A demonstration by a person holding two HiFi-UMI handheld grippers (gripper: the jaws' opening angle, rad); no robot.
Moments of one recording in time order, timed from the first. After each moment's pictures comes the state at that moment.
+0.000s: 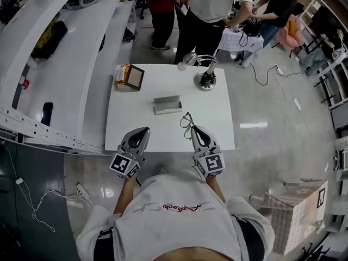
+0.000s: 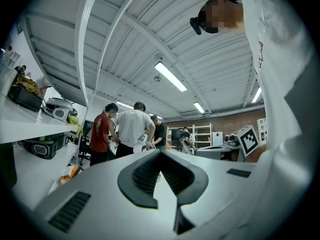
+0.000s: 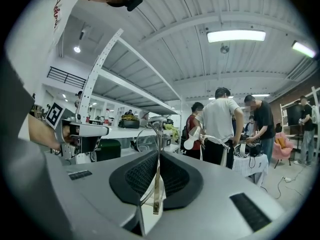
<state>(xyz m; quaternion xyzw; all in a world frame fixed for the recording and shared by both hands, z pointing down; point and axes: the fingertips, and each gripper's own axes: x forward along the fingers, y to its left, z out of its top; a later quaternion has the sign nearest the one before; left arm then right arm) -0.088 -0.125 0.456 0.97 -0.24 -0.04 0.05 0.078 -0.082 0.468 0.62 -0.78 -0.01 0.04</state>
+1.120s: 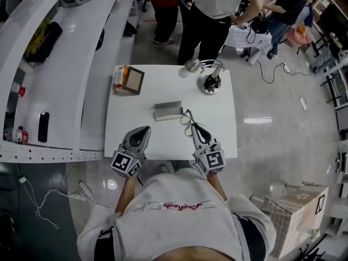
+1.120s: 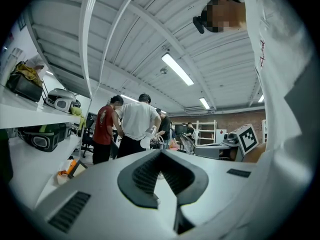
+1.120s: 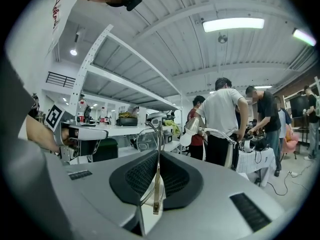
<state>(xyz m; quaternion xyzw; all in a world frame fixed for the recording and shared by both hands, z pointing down) -0.059 -0.186 0.483 0.96 -0.26 -0.01 0.09 0.107 -0.149 0.487 0.61 -0.79 0.02 0.04</state>
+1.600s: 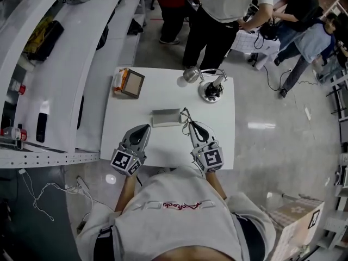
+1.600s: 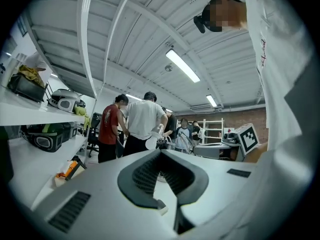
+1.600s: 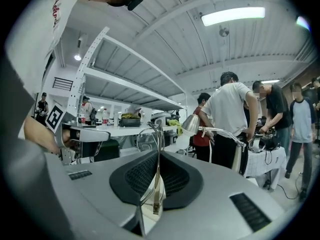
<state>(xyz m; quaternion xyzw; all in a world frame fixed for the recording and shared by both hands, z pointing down) -0.024 -0.223 0.487 0.95 -0.30 0.00 0.09 0.134 -0.200 0.492 0.57 -0.82 0.02 0.03</state>
